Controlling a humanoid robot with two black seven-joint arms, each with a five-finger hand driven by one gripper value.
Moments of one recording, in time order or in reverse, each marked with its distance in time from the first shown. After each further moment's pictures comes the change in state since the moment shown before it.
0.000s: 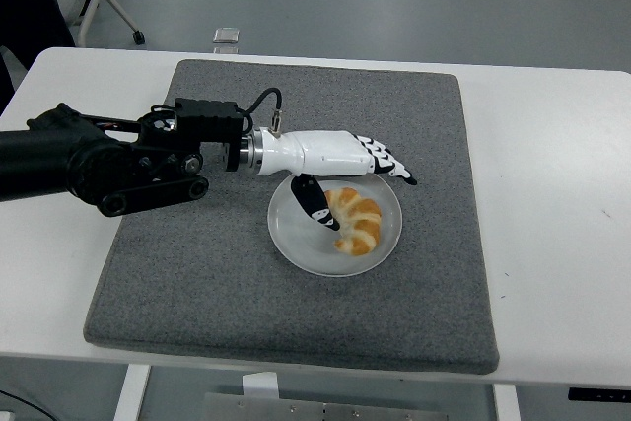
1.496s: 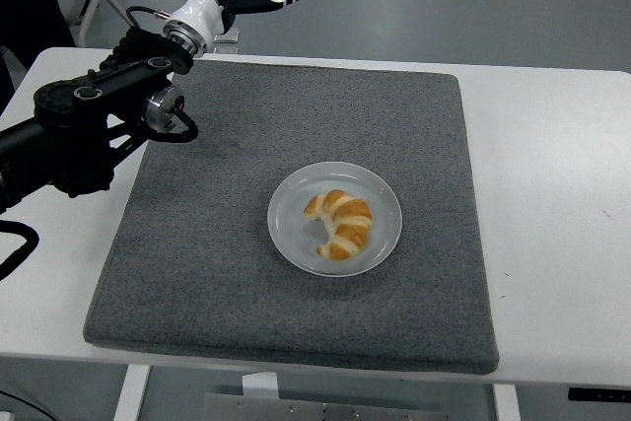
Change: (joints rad) left arm 0.163 -0.080 -0.480 0.388 -1.122 0.004 0.010; right arm 0.000 0.000 0.000 0.000 0.000 0.000 0.000
